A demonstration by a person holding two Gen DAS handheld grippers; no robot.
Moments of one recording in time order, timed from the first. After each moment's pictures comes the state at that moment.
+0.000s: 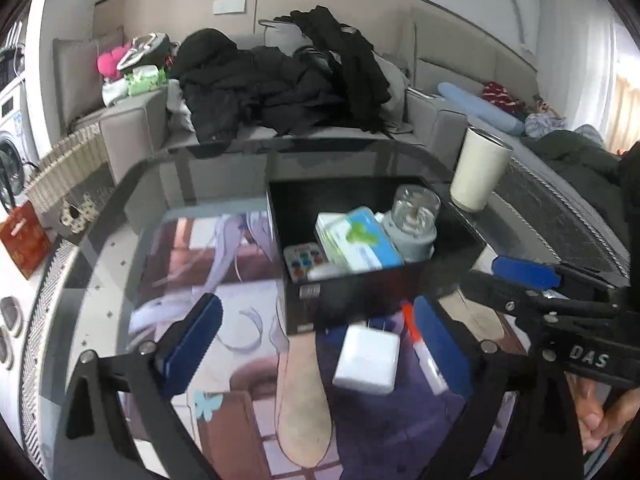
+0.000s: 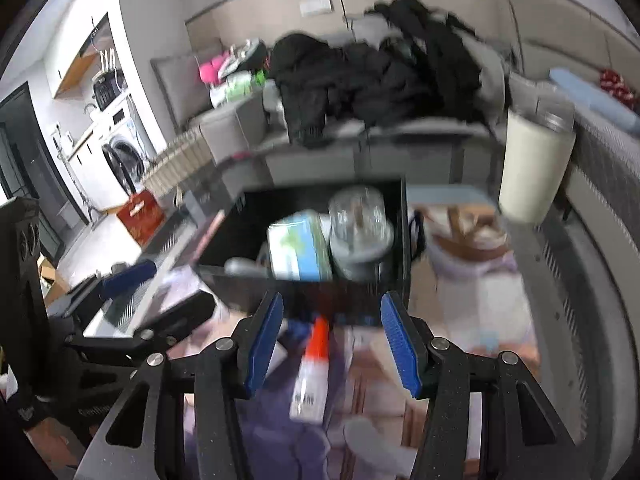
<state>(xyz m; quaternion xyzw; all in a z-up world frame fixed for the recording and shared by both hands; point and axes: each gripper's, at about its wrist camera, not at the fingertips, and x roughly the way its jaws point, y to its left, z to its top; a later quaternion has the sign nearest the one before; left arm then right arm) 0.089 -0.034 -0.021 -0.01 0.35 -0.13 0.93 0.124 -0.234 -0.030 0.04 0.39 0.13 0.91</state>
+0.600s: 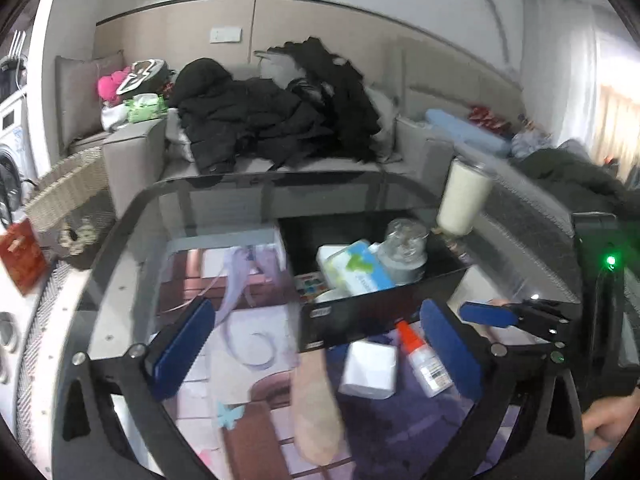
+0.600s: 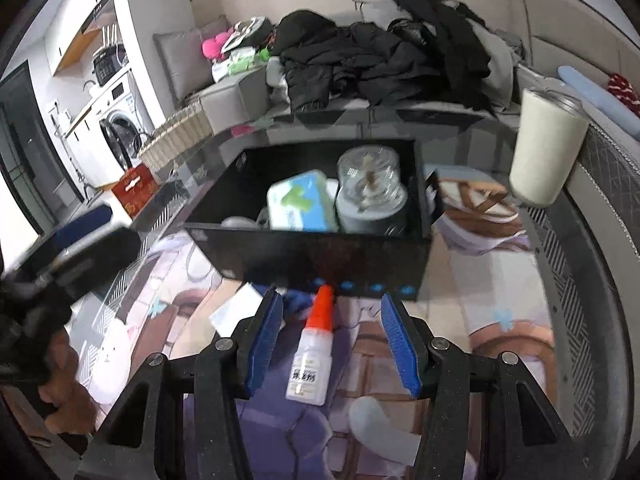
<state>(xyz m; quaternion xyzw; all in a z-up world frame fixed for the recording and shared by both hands) 0.074 -0.019 0.005 0.00 0.30 -0.13 0.94 0.123 -0.222 -0.057 0.01 0.42 0.14 0.90</state>
